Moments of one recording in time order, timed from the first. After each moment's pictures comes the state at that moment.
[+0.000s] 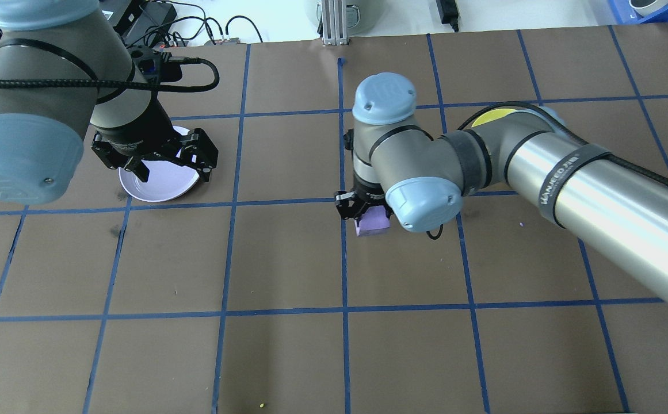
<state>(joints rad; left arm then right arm) -1.60 -1.52 -1.75 -1.43 1.61 0.00 1.89 -1.26 1.81 -2.05 -1.53 0.22</state>
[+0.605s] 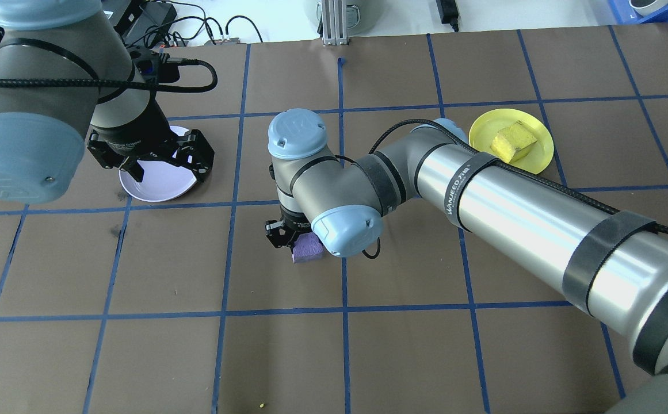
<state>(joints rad) -1.60 -1.53 -1.75 -1.43 1.64 -0.01 2.09 -1.12 1.70 -2.07 -1.43 0.31</state>
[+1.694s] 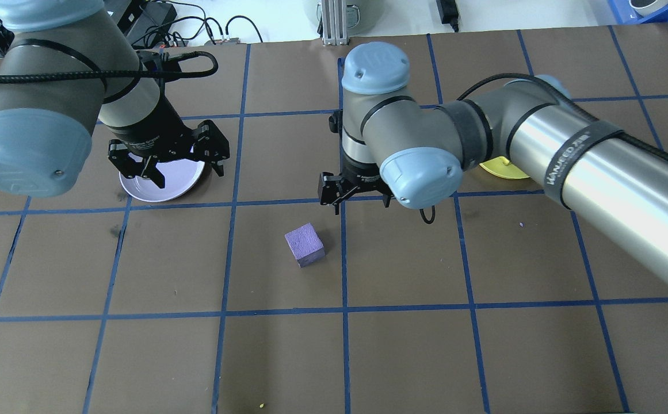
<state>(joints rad) -1.59 -1.56 -1.75 -1.42 1.51 -0.21 1.88 -1.29 1.71 -1.90 -1.48 0.17</state>
